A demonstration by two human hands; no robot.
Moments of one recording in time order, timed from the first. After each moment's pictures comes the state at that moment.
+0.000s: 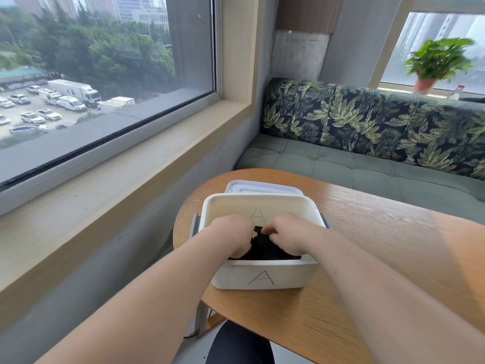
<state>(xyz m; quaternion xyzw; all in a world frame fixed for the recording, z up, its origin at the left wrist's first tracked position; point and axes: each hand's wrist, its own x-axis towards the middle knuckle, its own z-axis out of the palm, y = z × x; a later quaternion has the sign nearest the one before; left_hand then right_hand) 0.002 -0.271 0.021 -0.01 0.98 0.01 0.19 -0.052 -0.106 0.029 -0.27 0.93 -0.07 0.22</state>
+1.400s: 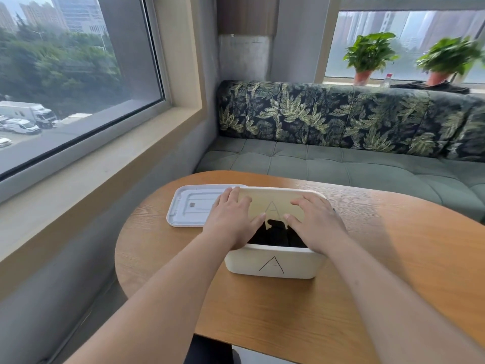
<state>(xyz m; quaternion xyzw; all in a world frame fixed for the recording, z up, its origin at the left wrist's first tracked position) -0.038 -0.139 0.022 0.01 0.99 0.12 -0.02 -0.067 0.090 0.012 -0.10 0.98 -0.17 -0.03</state>
